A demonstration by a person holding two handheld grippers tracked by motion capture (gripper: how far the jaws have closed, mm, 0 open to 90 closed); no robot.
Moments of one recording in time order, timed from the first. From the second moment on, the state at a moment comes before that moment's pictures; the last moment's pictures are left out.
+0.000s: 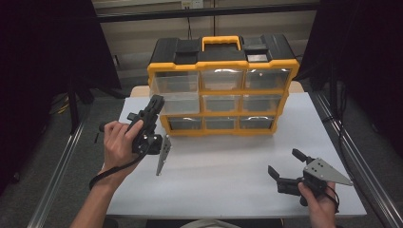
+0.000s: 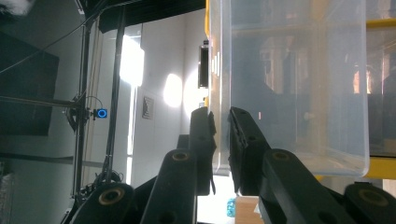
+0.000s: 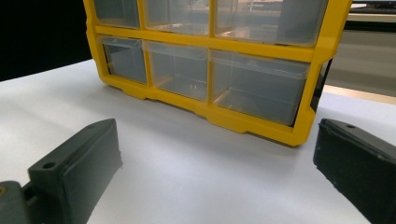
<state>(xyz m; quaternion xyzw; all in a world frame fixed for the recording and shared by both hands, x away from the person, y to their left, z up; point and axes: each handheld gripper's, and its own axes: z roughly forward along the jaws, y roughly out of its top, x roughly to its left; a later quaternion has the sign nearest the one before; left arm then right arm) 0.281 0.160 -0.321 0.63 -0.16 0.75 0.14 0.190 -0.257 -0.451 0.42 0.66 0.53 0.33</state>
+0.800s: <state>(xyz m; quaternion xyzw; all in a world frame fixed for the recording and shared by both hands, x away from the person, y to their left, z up) 0.282 0.163 -0.324 0.64 -0.15 0.73 0.19 0.190 -0.258 -0.452 0.42 0.66 0.54 0.32</state>
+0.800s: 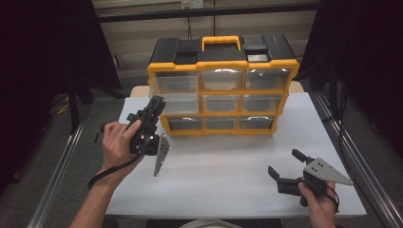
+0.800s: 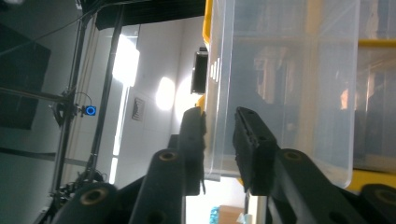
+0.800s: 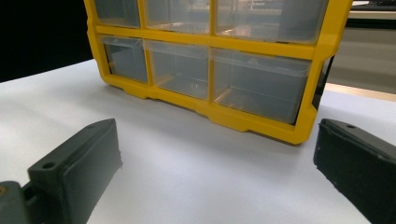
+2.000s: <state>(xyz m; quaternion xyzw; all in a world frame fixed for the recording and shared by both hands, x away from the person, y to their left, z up) 0.301 0.176 -0.314 0.69 0.19 0.49 0.50 0.192 -0.257 -0.452 0.42 0.66 0.53 0.32</state>
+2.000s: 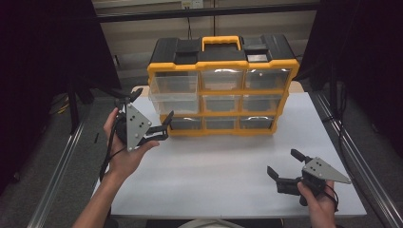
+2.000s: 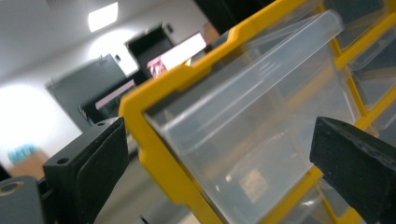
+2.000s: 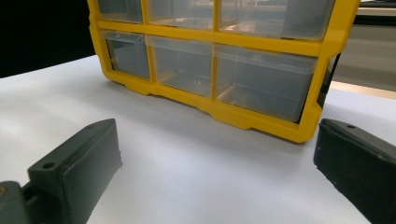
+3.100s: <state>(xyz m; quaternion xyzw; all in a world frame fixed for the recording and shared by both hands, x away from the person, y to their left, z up) 0.310 0.220 -0.410 0.67 0.35 0.34 0.56 0.194 -0.255 -0.454 0.42 0.67 0.53 0.31</state>
